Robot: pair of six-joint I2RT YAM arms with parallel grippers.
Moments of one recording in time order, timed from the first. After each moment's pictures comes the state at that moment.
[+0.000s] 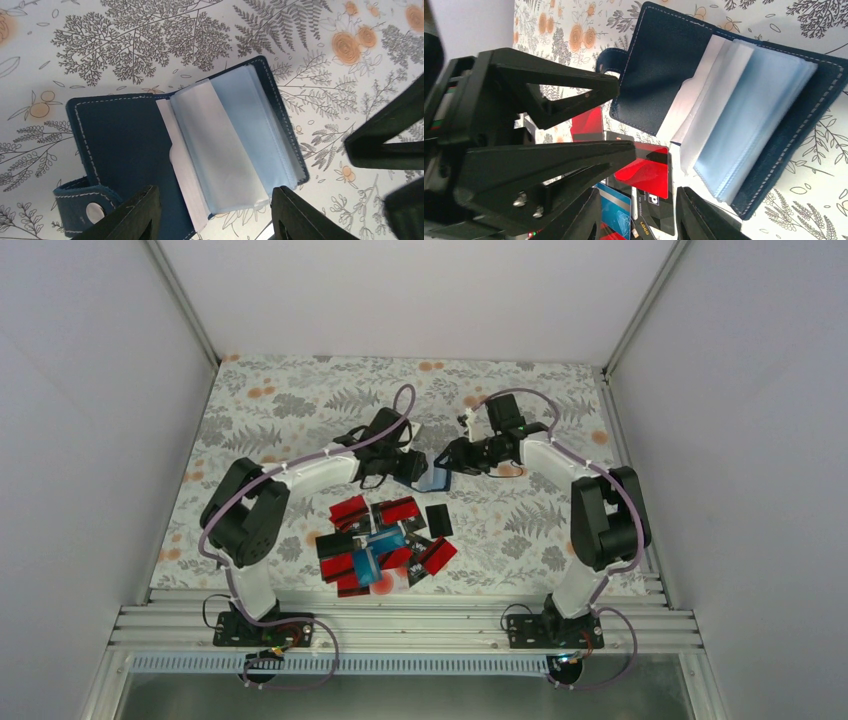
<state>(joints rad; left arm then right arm) -0.65 1.83 1.23 -0.27 0.17 -0.30 0.33 1.75 1.18 -0.50 -0.75 0.34</state>
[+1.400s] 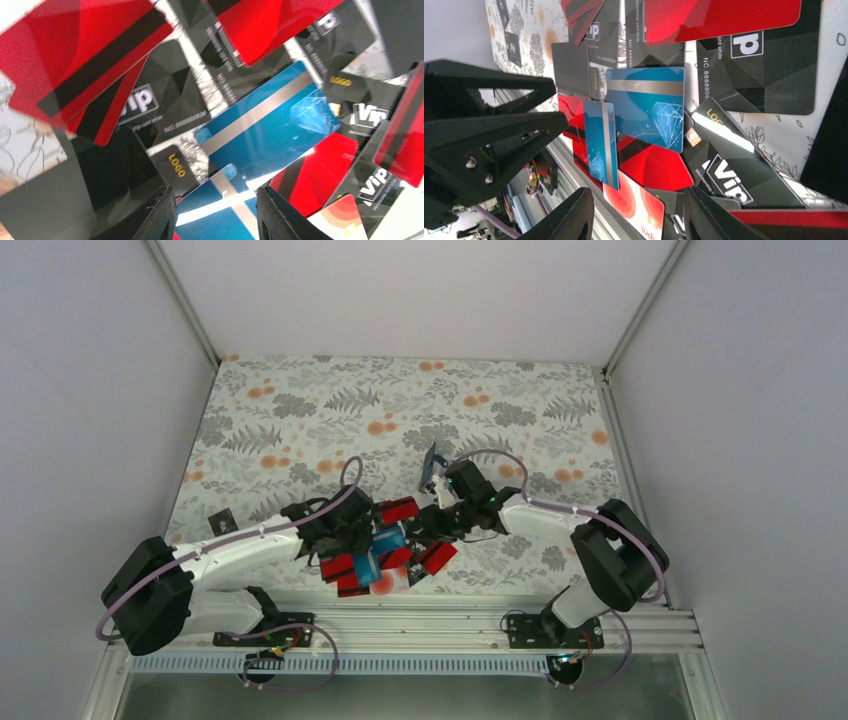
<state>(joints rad) -0.83 1.23 0.66 -0.56 -0.04 -0.60 0.70 1.52 0.74 -0.20 -0.66 0.69</state>
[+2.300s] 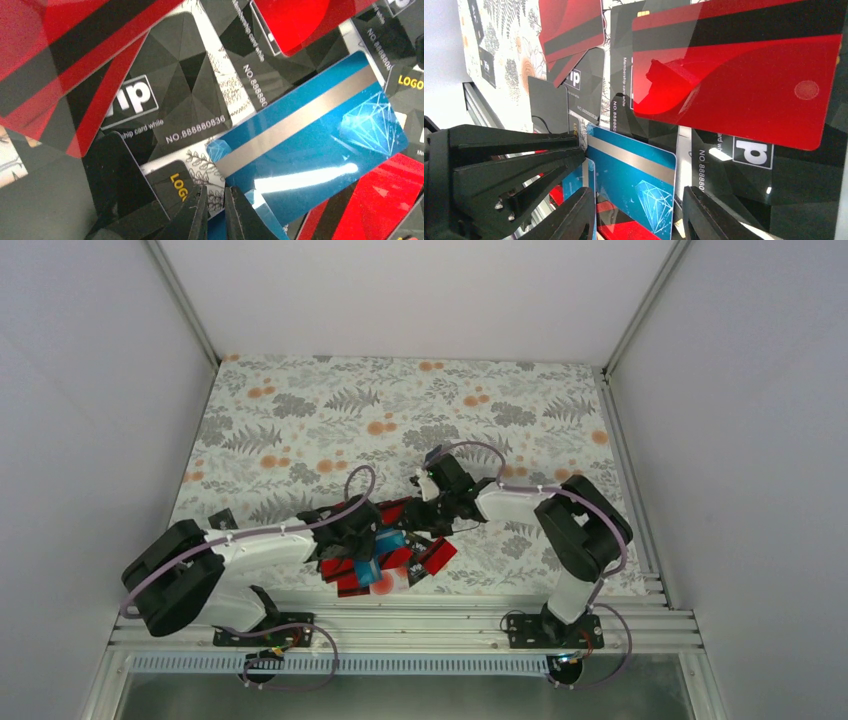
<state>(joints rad) -0.85 1.34 0.57 -0.40 -0.09 -0.67 0.73 1.75 0.87 -0.11 -0.59 0.65</state>
